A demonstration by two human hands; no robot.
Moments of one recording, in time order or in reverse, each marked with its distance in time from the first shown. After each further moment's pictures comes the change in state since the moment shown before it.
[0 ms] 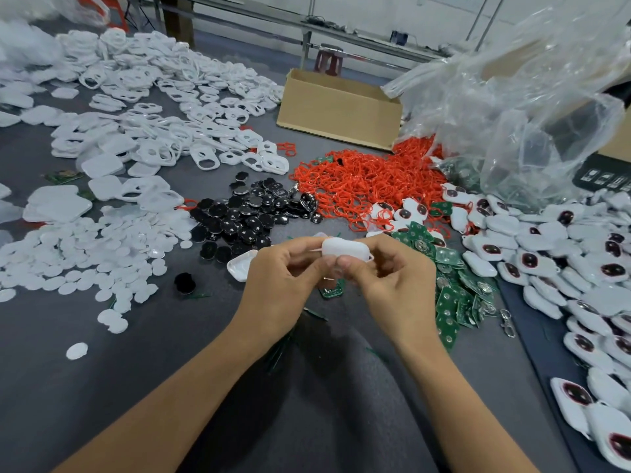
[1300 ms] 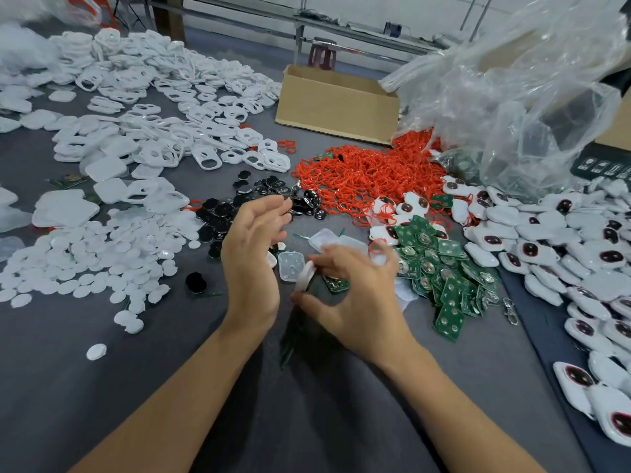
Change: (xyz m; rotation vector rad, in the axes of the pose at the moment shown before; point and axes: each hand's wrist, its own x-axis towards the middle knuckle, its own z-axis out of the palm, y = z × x) left_hand 0.007 0.017 -0.016 -0.157 0.362 0.120; right_hand -0.024 -0.010 0.027 -0.448 -0.151 -0.247
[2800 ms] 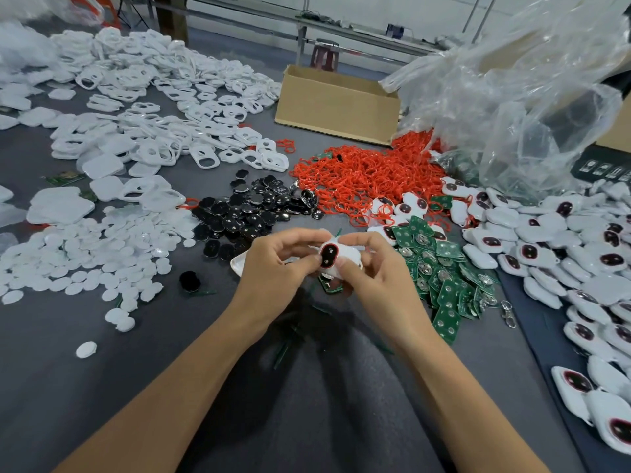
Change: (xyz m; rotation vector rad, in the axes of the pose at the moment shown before) left_hand -0.005 -0.008 0.002 0.261 -0.324 -0.158; right_hand 0.011 0.019 -0.015 0.704 -0.086 0.423
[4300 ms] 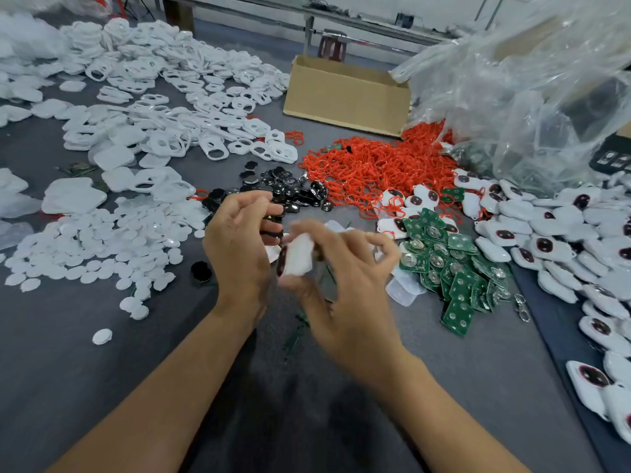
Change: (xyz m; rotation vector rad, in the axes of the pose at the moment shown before) left_hand 0.008 0.009 -0.013 -0.239 0.554 0.039; right_hand -0.026 -0.019 0.043 -0.620 0.098 -0.620
